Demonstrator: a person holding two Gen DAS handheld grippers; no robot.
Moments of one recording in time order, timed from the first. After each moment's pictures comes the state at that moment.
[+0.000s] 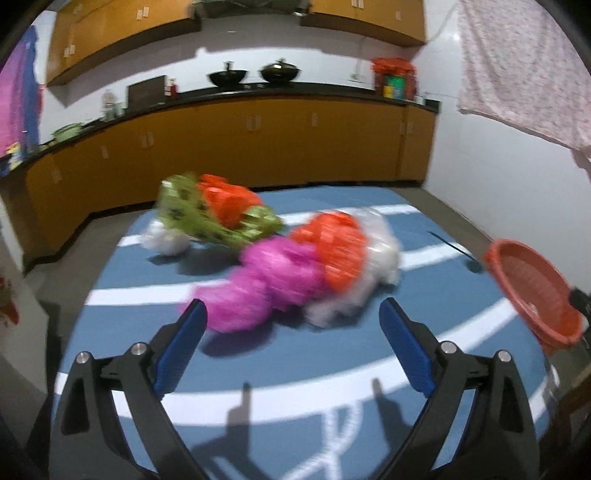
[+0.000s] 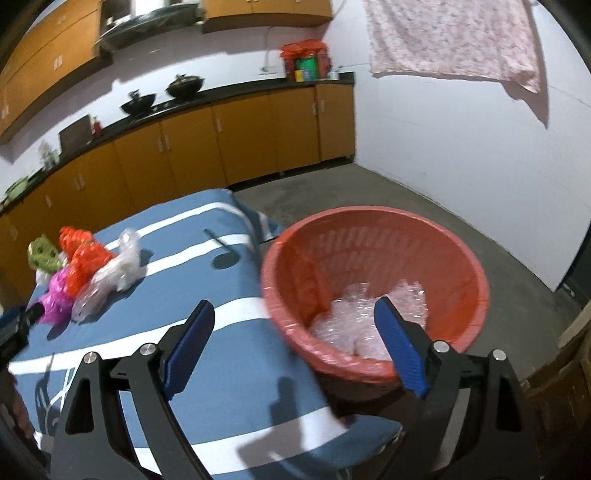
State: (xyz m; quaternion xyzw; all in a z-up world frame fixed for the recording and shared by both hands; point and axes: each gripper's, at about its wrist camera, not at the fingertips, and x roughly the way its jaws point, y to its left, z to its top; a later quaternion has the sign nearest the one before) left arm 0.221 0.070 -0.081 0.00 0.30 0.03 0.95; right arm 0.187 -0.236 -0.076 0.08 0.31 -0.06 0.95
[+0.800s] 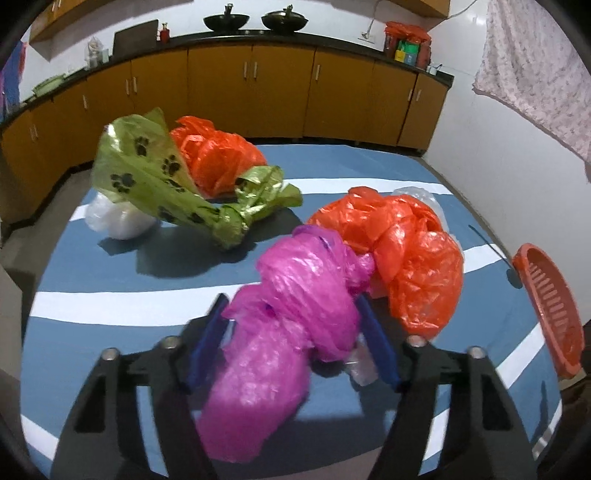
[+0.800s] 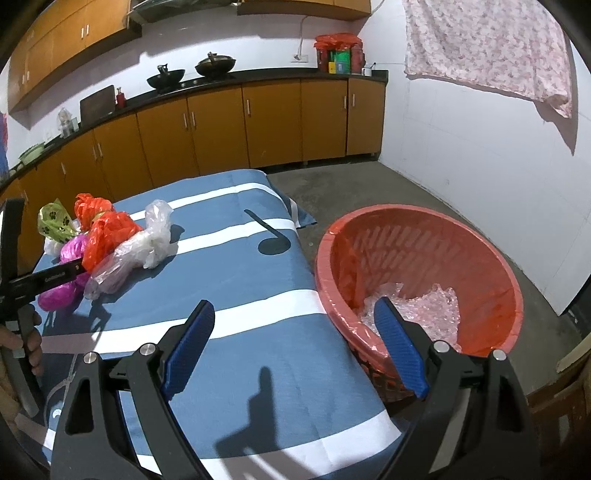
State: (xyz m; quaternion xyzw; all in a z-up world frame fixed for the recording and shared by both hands) left arm 0.316 0.100 -0.126 -0.05 0.40 -0.02 0.92; right arm 0.205 -0.193 -0.080 0.04 0.33 -0.02 0.94
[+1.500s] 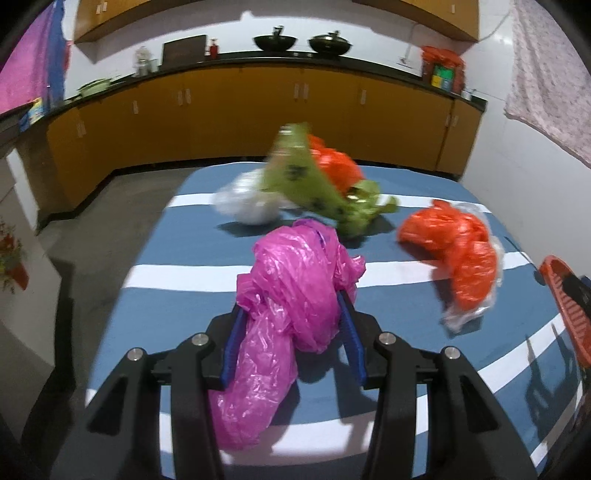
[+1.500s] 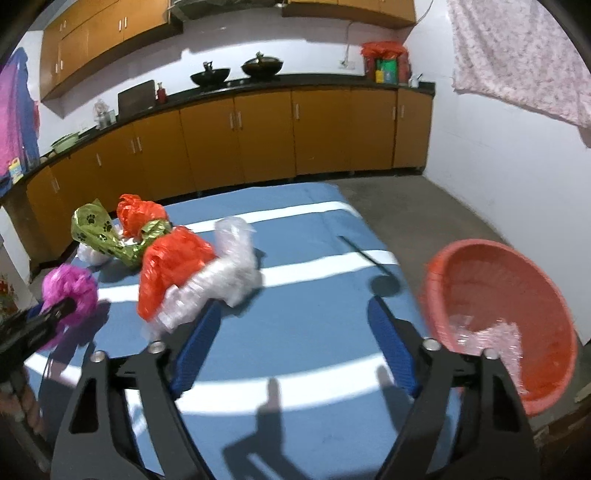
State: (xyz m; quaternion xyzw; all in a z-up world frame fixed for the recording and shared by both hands) left arm 0.245 0.180 -0.111 -0.05 0.36 0.08 0.93; right arm 0.268 -0.098 -0.075 0.04 0.33 0.05 0.94
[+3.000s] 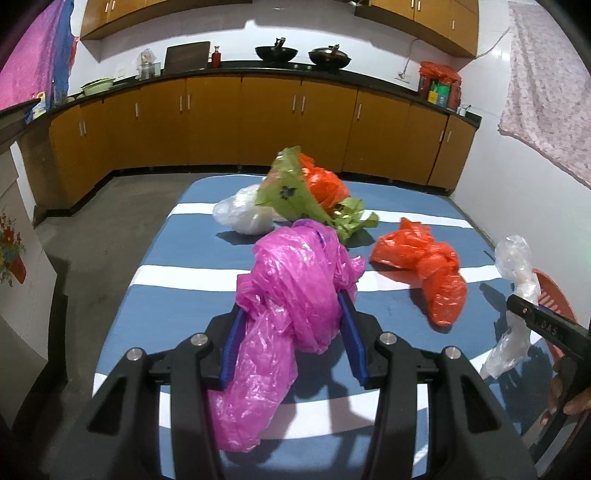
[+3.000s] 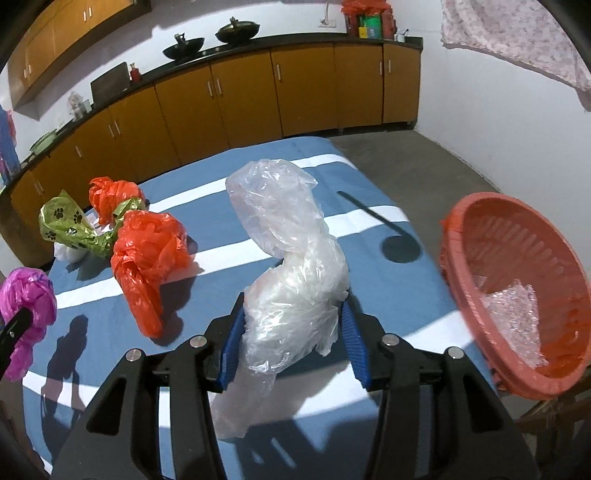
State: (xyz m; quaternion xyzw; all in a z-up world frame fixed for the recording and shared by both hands) left arm 0.224 0.164 -0.088 -0.07 0.33 0.06 0.94; right arm 0.275 -0.117 -0.097 0.06 0.39 0.02 0.92
